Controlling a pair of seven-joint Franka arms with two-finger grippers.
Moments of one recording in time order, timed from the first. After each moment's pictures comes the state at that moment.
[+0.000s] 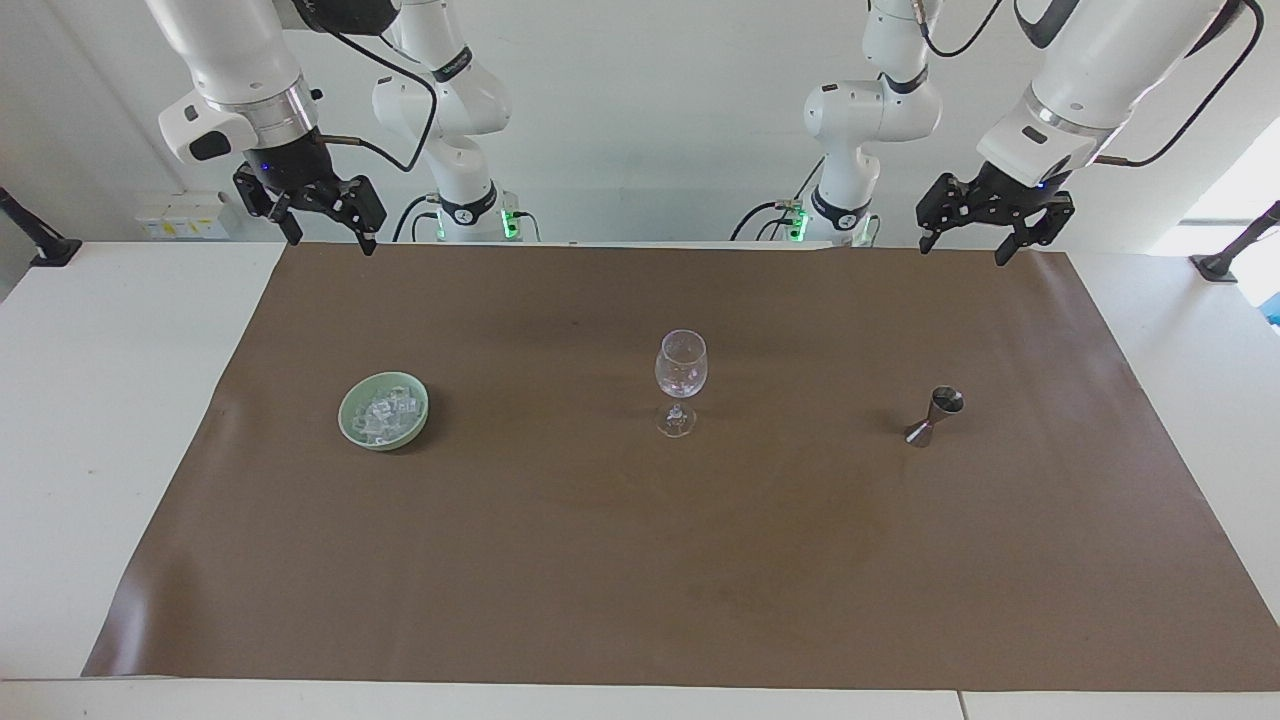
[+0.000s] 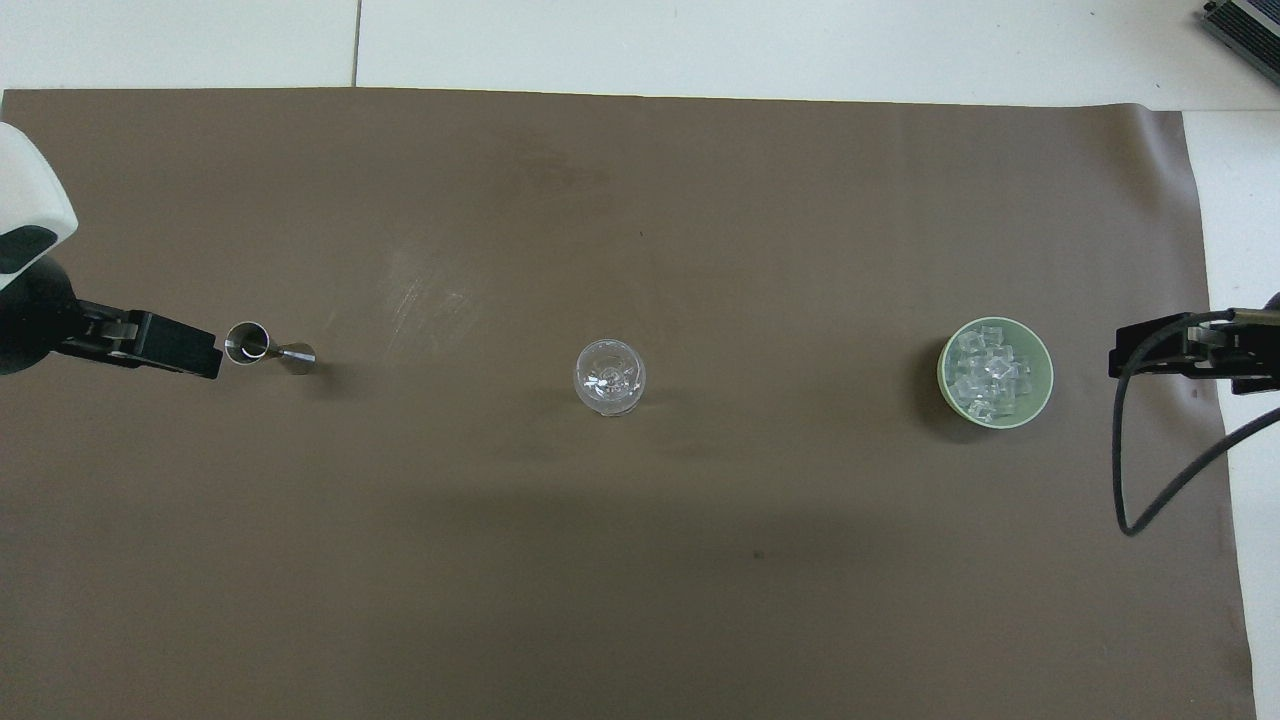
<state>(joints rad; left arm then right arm) -0.05 -0.04 -0.09 -1.55 -0.07 1.46 0.05 0.01 -0.11 -0.01 -1.66 -0.03 1.54 0.16</state>
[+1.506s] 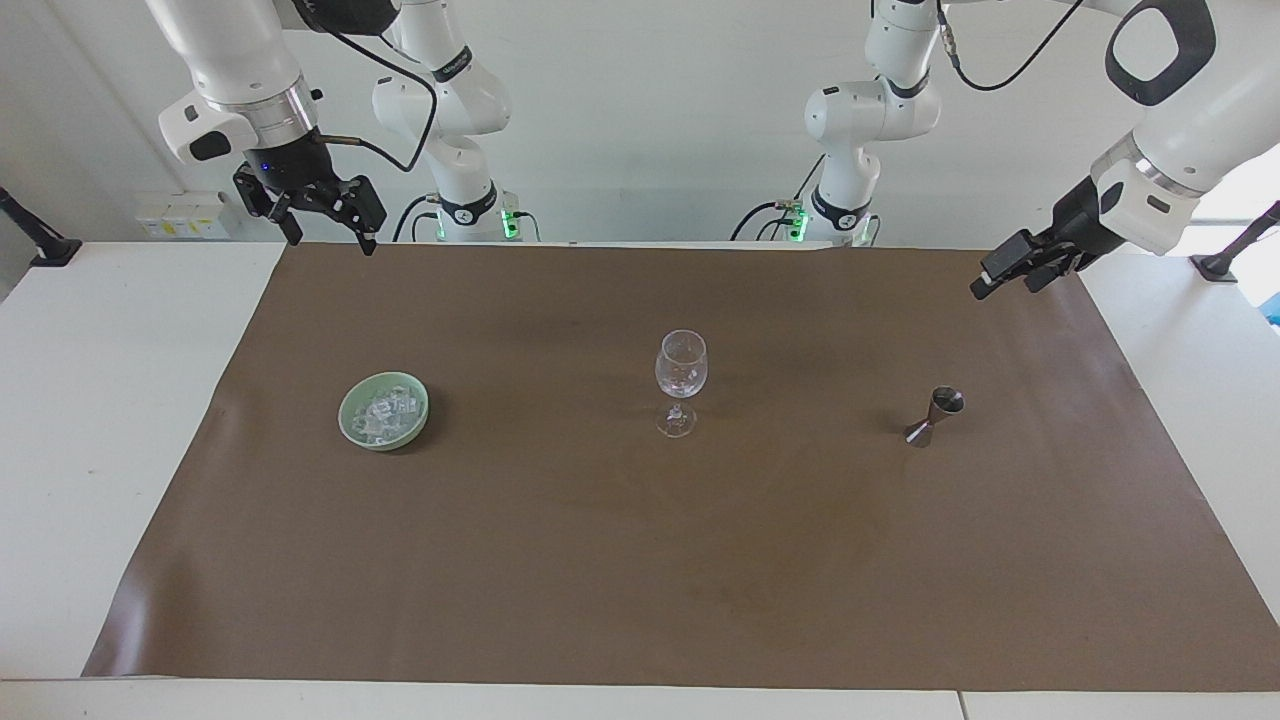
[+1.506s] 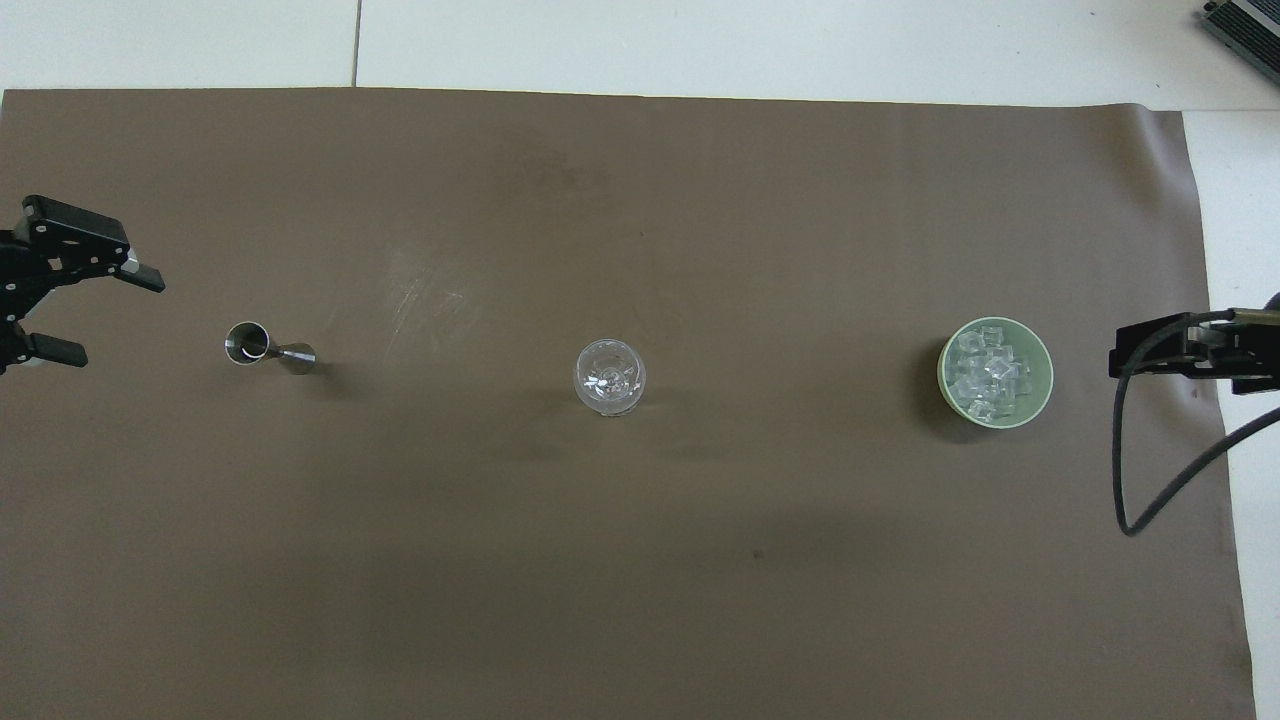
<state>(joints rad) 0.11 0.12 0.00 -1.51 -0.35 1.47 -0.54 0.01 -0.11 -0.01 -1.66 -0.03 1.54 0.16</state>
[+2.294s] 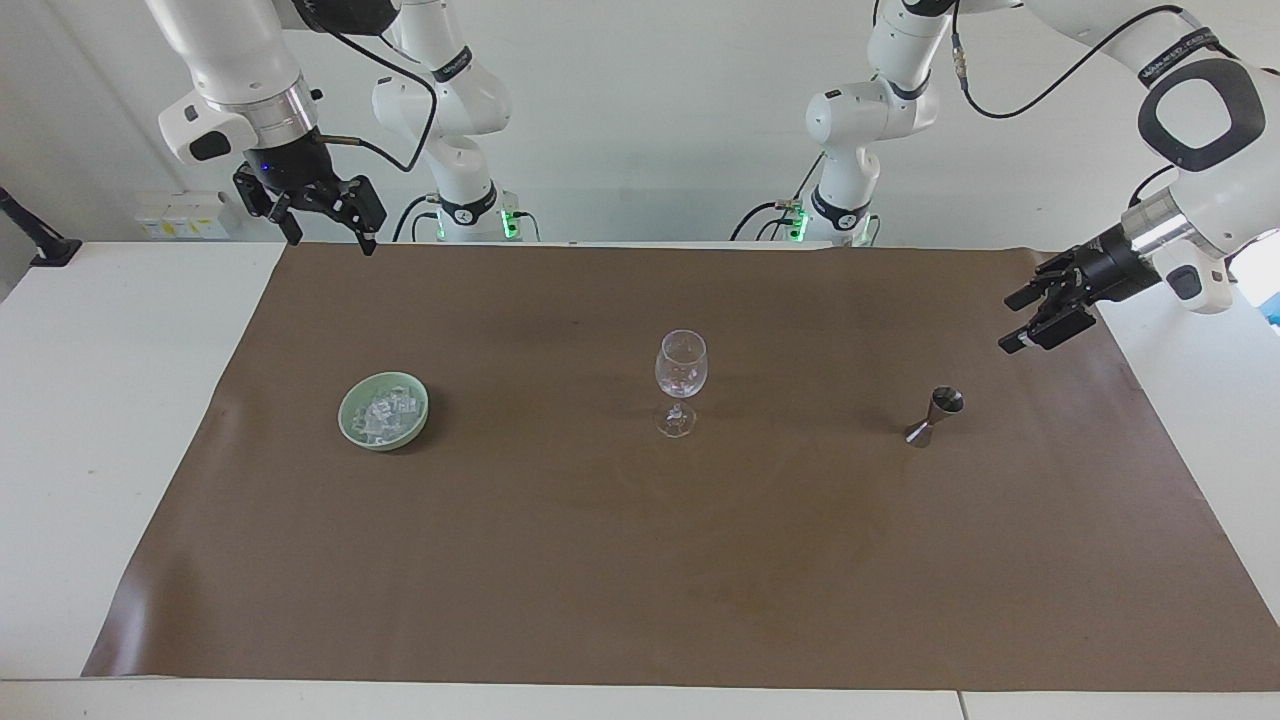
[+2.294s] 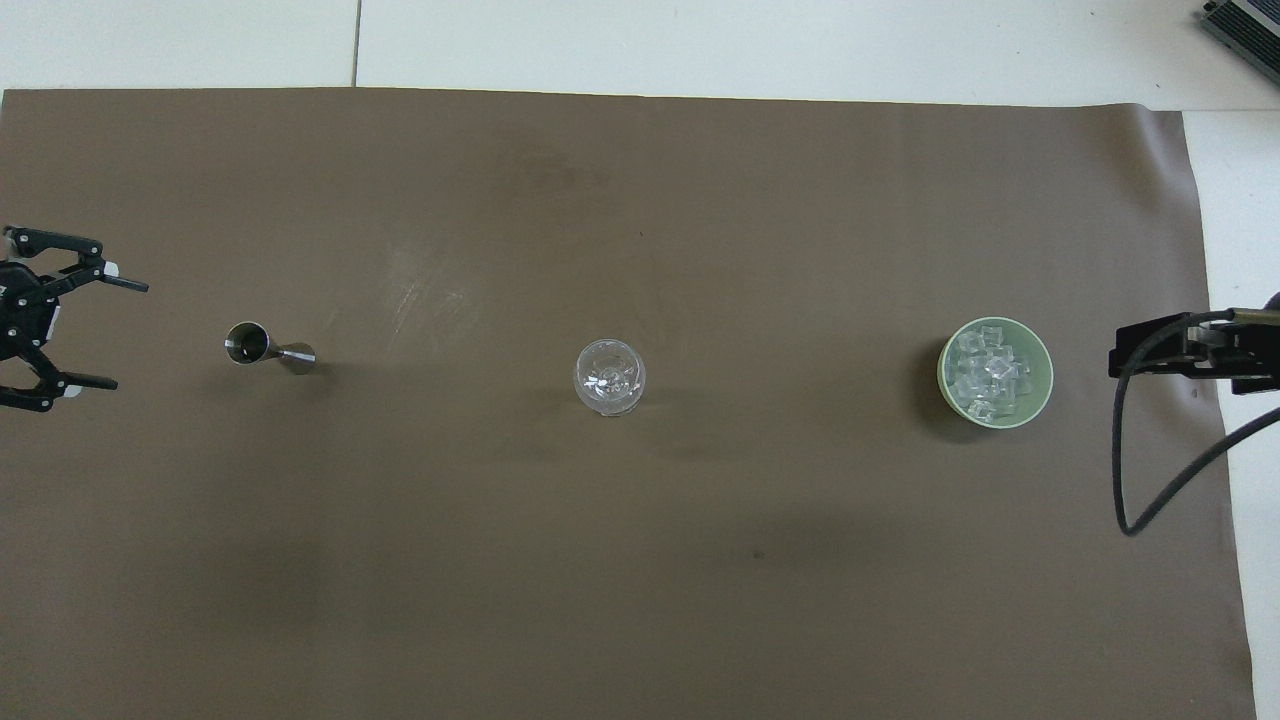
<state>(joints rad) 0.26 0.14 0.00 -1.73 -0.49 1.65 -0.87 0.01 -0.11 -0.01 -1.66 -0.03 1.54 0.16</state>
